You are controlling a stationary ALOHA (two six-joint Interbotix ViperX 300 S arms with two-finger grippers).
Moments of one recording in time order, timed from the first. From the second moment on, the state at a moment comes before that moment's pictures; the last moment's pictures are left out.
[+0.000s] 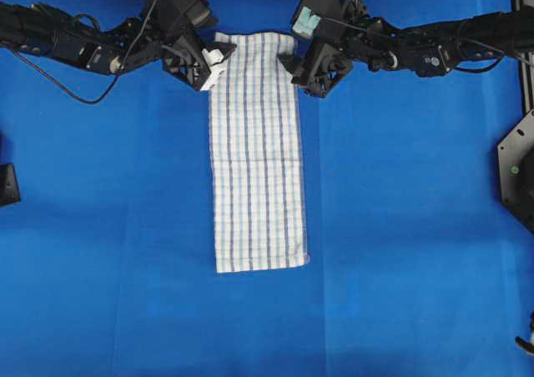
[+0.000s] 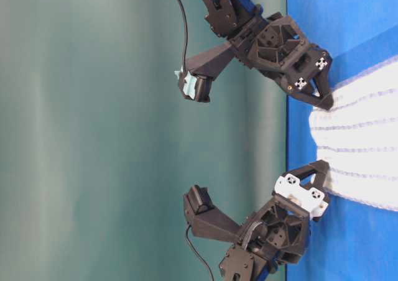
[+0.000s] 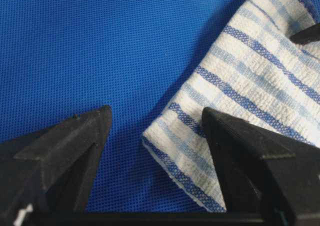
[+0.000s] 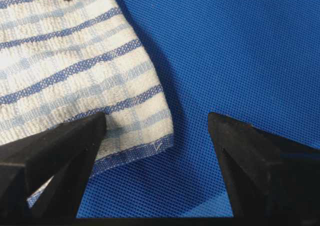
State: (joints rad) left arm 0.41 0.33 0.69 -0.42 -0.42 0.21; right arm -0.44 0.27 0.66 0.50 -0.22 -0.39
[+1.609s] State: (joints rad) left arm 0.23 -0.02 0.76 -0.41 -0.23 0.29; right arm -0.23 -0.14 0.85 0.55 -0.20 -0.39
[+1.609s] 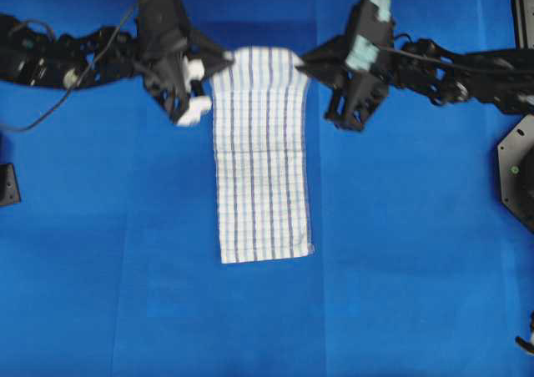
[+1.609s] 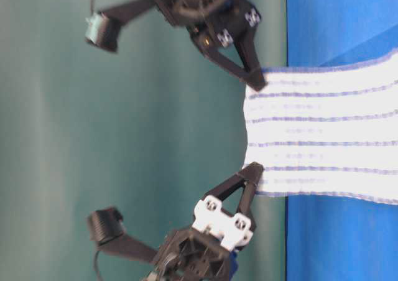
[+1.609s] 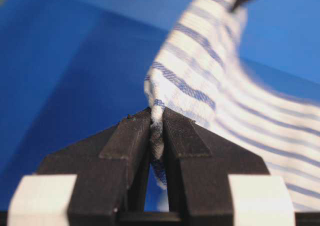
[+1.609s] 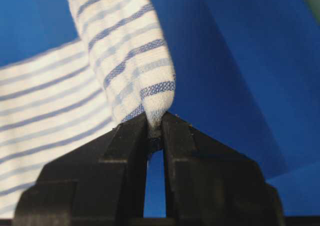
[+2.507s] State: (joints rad) left arm -0.20 0.01 0.78 -0.42 -0.29 0.03; right arm 0.19 -0.12 0.91 0.77 -0.25 -0.39
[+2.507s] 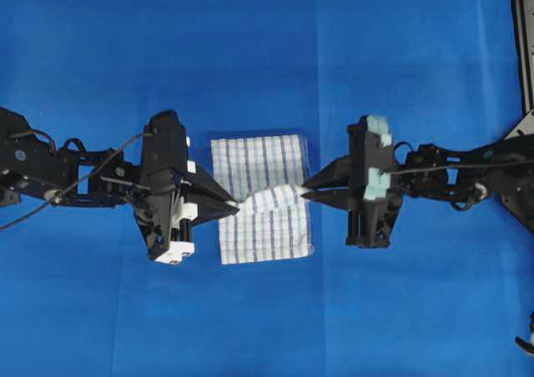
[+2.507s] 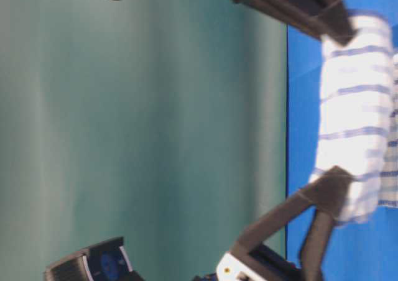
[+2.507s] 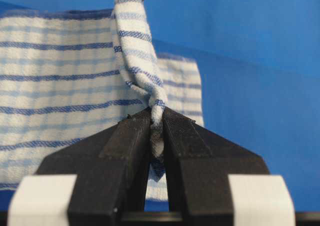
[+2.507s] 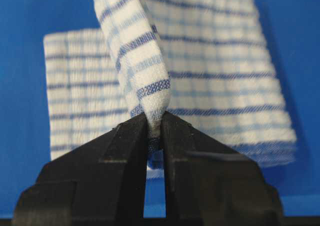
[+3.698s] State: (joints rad) left arm -0.26 0.12 0.76 -0.43 -0.29 -0.04; right arm 0.29 0.02 0.87 0.89 -0.30 -0.40
